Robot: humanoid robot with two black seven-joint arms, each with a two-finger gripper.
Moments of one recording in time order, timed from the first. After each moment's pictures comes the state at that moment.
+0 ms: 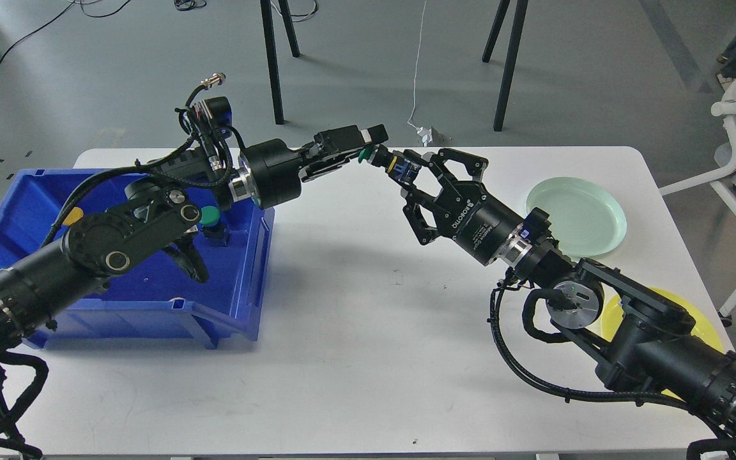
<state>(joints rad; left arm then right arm) -0.90 0.30 -0.48 -0.93 1.10 -0.35 -0.49 0.62 -0.21 0.59 1.03 -0.12 0.49 0.28</state>
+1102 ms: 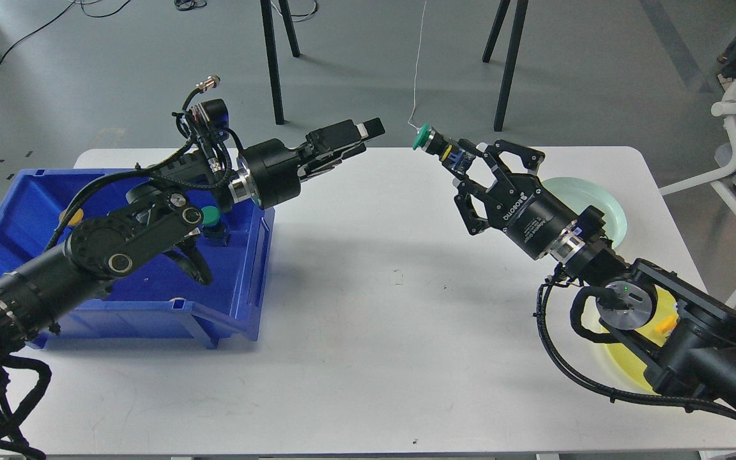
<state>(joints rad) -0.89 0.30 -0.49 -0.92 1.09 -0.32 -0.49 0.52 -0.43 0.70 1.10 -0.12 0.49 0.28</state>
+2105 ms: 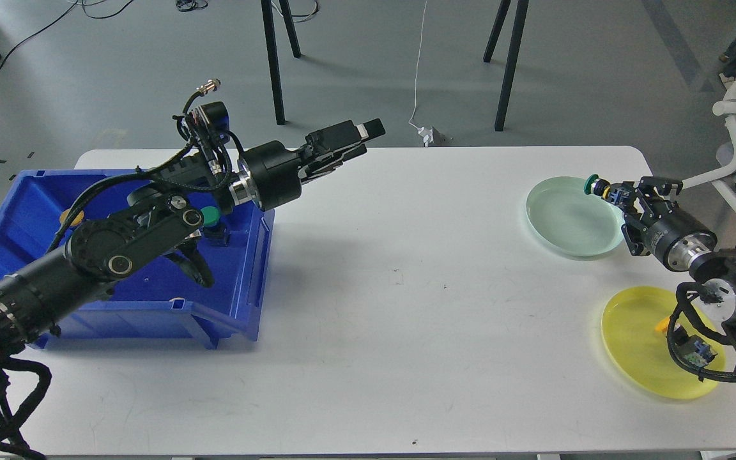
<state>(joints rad) -0.88 0.30 -0.49 -0.93 1.07 -0.32 -0.49 0.72 -0.35 0.47 0.26 -0.23 0.32 0.28</state>
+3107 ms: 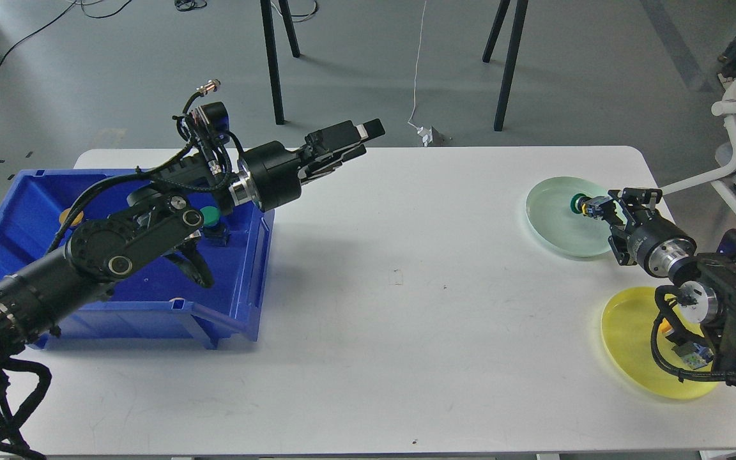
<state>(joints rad) -0.88 0.30 -0.49 -0.93 1.07 -0.32 -0.49 0.73 -0.30 0.45 0.23 -0.22 0.29 0.27</state>
